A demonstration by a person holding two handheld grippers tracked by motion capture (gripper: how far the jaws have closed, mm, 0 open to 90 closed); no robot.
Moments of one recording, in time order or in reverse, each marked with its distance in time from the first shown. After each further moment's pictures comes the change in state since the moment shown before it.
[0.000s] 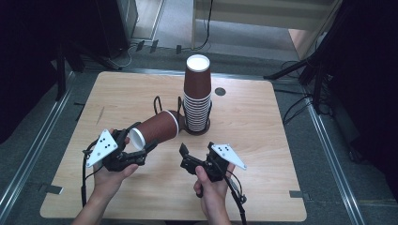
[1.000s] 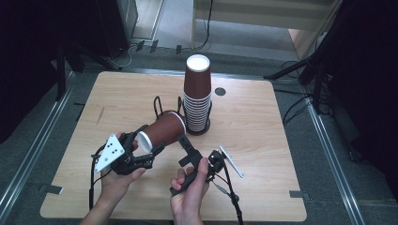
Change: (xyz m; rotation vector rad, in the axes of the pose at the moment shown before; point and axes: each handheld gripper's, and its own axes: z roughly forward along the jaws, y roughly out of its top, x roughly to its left) left arm -0.017 -0.012 0.011 -0.054 -0.048 -0.022; right arm 0.016 -0.008 0.009 -0.011 0.141 0.801
